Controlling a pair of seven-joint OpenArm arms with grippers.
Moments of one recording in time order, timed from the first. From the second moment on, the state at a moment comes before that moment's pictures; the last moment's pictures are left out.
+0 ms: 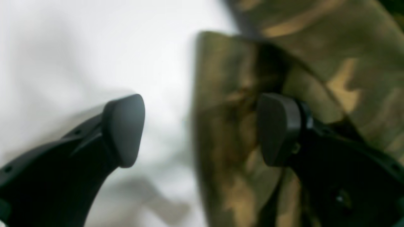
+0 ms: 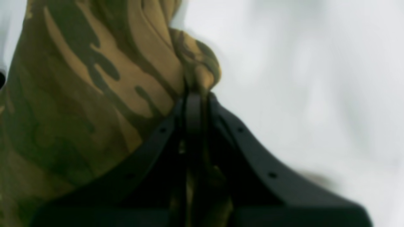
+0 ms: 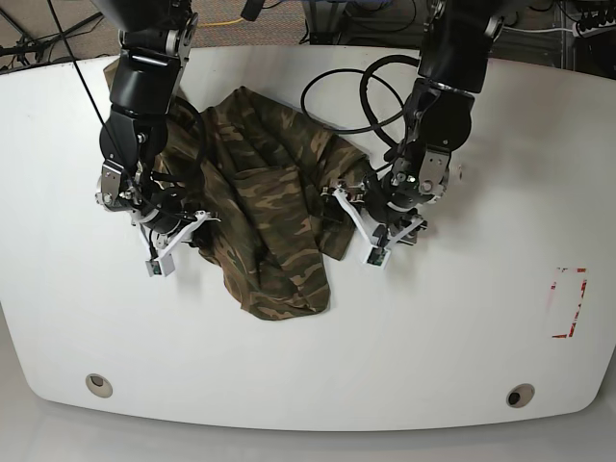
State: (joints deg) left arm -9.3 -1.7 13.4 74.0 -12.0 -10.4 35.2; right arm 14.1 8.1 17.5 66.4 20.3 31.3 -46.6
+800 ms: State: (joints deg) left arm -17.5 2.5 12.8 57.2 -13.6 -10.9 27.9; right arm 13.9 8.2 17.6 66.4 20.4 31.3 -46.6
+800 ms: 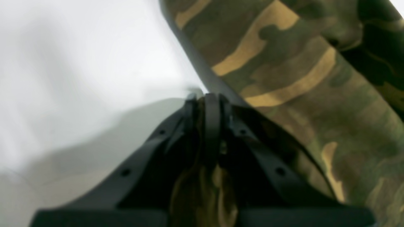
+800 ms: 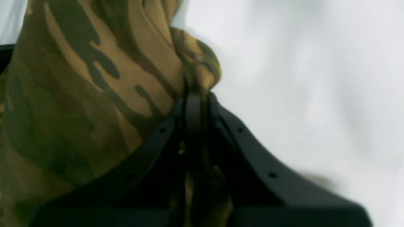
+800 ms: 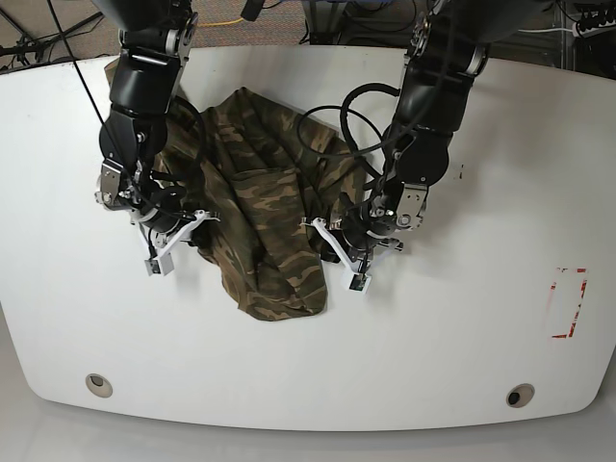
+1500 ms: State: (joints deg) left arm -7.0 -8.2 2.1 89.2 -12.7 -10.7 48.1; right arm 17.4 11.2 17.6 80.7 20.3 31.3 -54.2
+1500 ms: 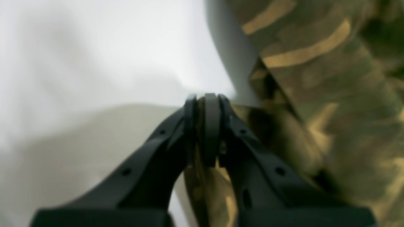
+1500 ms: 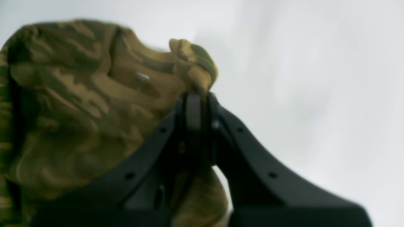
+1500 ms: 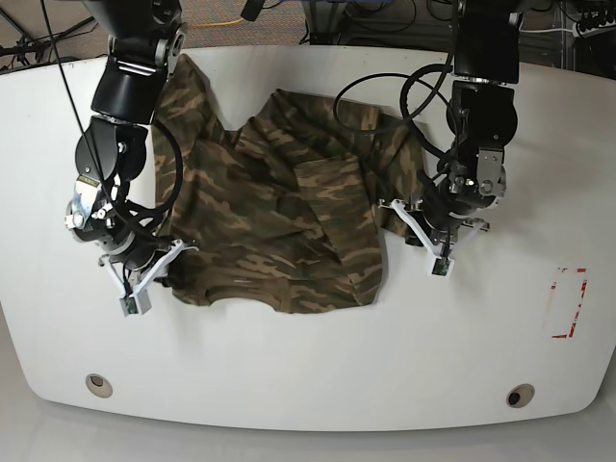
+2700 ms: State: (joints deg) left arm -29.1 -20.4 -25.9 93.6 -13.9 -26.1 70.9; right arm 41.5 20.8 18.8 72.1 22.6 32.0 -55.8
